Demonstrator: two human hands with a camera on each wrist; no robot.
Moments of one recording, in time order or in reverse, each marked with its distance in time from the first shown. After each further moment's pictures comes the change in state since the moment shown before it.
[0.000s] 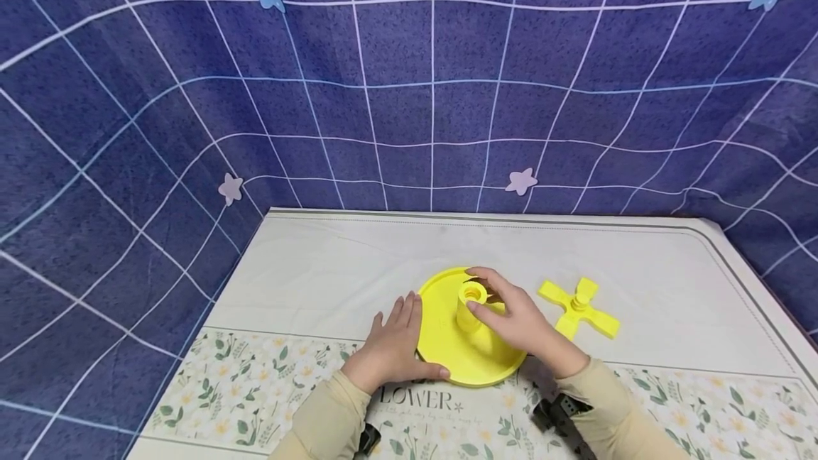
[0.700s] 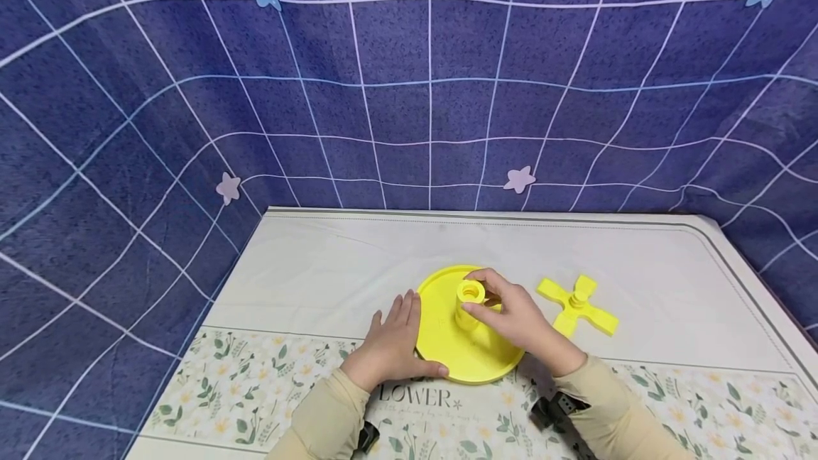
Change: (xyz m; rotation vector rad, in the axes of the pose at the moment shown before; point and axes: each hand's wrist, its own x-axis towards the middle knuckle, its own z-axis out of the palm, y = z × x) left_hand 0.000 0.001 -0.001 0.009 0.007 0.006; right_hand 0.000 0.002 0.002 0.006 0.023 0.017
